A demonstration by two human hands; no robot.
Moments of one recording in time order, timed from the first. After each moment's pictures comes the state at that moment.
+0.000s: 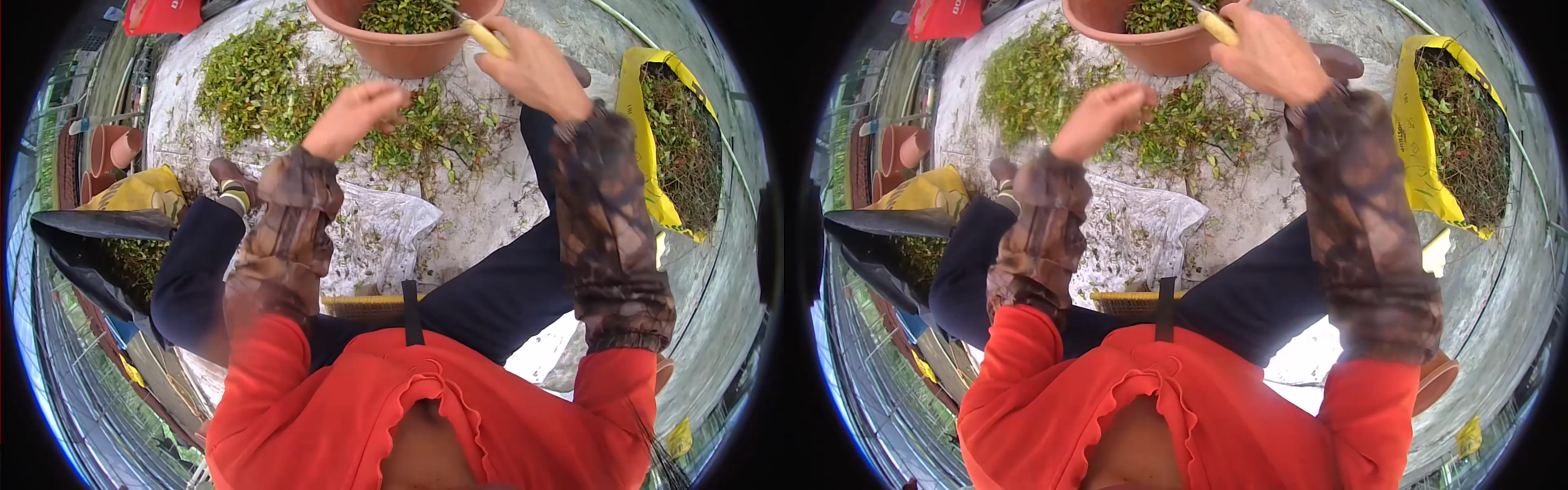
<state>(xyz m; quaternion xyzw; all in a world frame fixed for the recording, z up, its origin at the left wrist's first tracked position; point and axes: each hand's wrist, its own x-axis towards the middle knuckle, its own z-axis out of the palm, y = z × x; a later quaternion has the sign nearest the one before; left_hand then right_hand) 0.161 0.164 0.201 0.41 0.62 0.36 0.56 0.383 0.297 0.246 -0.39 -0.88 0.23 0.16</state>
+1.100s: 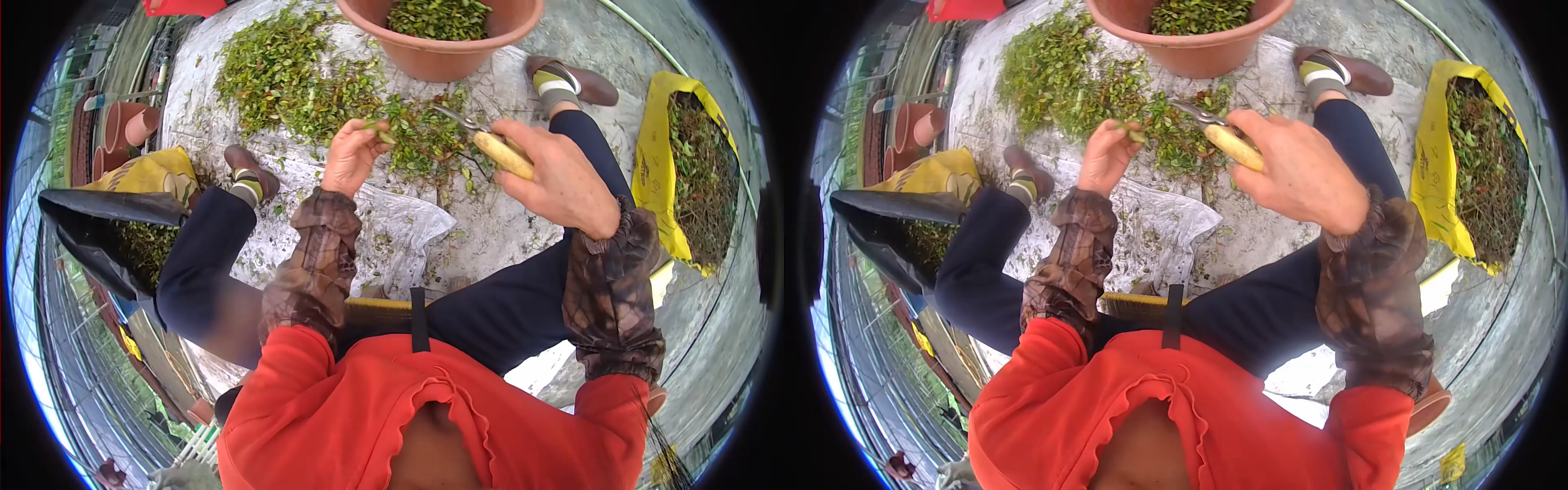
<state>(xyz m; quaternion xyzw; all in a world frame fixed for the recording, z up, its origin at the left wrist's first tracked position) 0.131 0.099 0.105 0.12 0.44 0.66 0.60 0.411 0.235 0.263 -0.28 -0.88 0.39 0.03</state>
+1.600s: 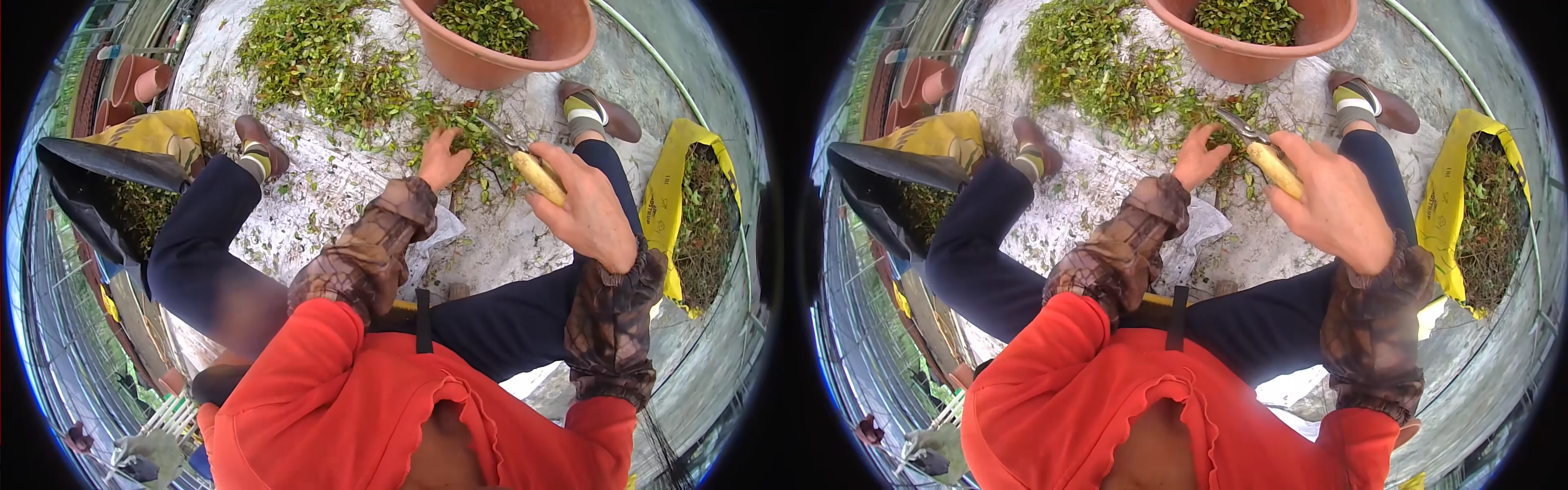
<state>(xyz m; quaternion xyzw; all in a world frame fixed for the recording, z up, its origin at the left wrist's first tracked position) 0.211 0.126 0.025 0.40 0.79 0.35 0.31 0.398 0.232 0.264 -0.28 -0.89 0.37 0.06</state>
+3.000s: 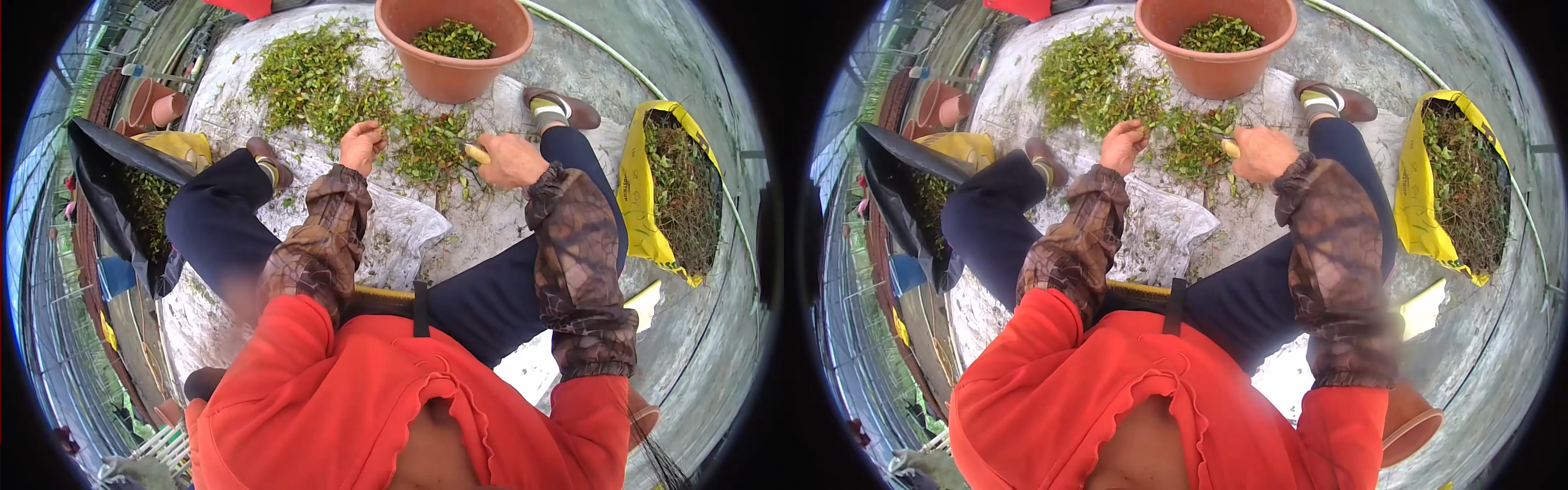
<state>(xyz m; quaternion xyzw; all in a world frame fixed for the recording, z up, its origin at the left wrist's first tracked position) 0.120 0.091 0.081 0.07 0.62 0.64 0.46 0.394 0.222 0.214 -0.30 -0.91 0.27 -0.13</state>
